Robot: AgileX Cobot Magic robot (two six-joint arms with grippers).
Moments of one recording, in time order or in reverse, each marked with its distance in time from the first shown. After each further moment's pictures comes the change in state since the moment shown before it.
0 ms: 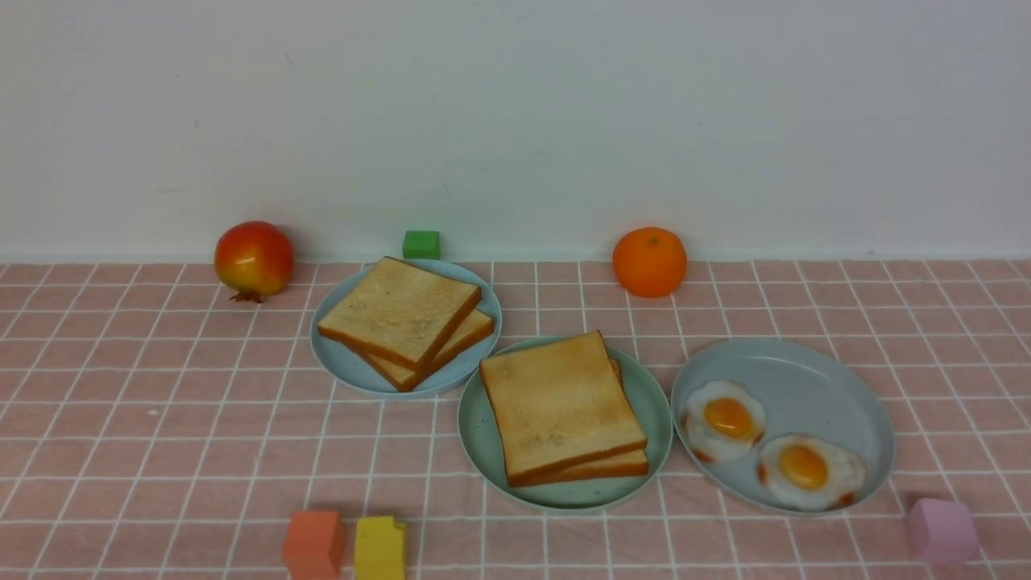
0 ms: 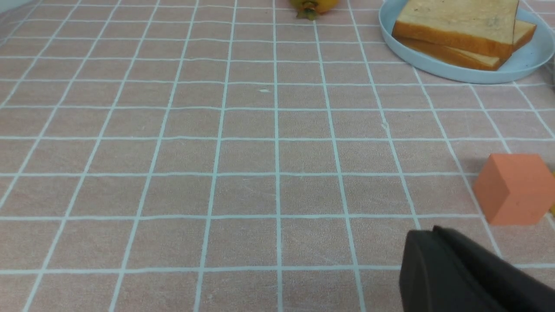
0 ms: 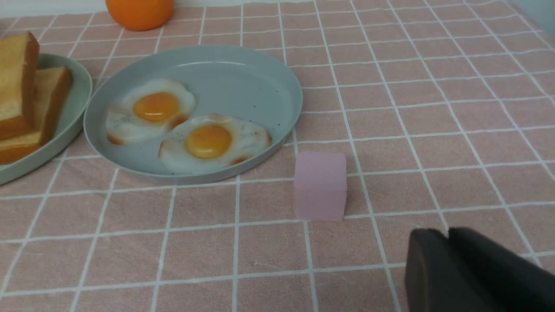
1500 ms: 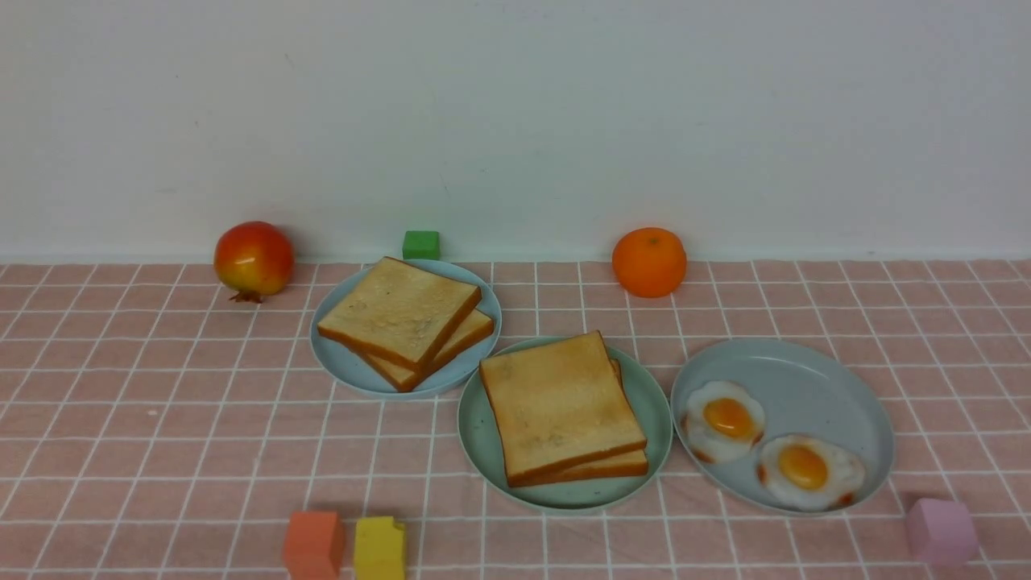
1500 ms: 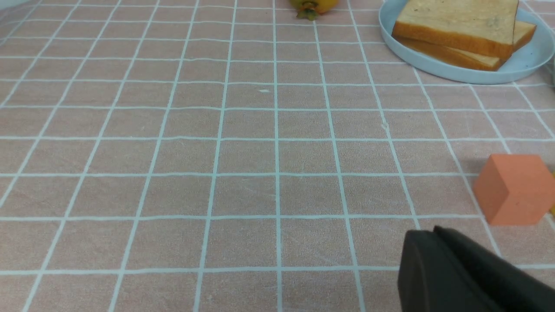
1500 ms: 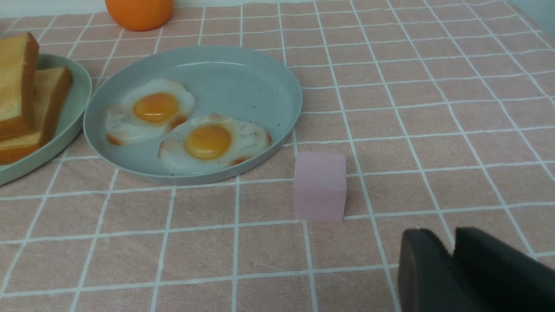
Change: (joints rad) right arm 0.000 0.000 0.000 0.000 0.000 0.000; left arm 0.000 0.000 0.000 0.000 0.000 0.000
